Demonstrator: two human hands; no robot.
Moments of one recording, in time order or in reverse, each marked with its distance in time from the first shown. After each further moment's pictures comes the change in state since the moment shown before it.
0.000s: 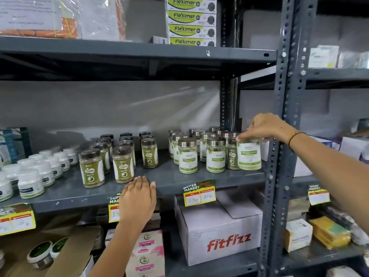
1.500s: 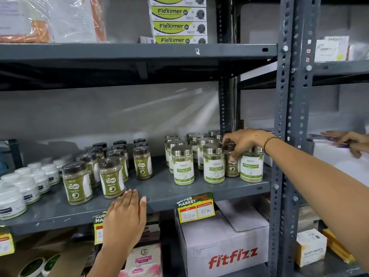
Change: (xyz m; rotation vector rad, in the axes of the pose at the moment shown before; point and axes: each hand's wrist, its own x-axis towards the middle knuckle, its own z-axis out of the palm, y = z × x) left_hand -0.005 0.005 -0.003 0.032 0.008 -0.011; right_hand 0.076 -0.007 0.050 -0.283 -0.416 -0.183
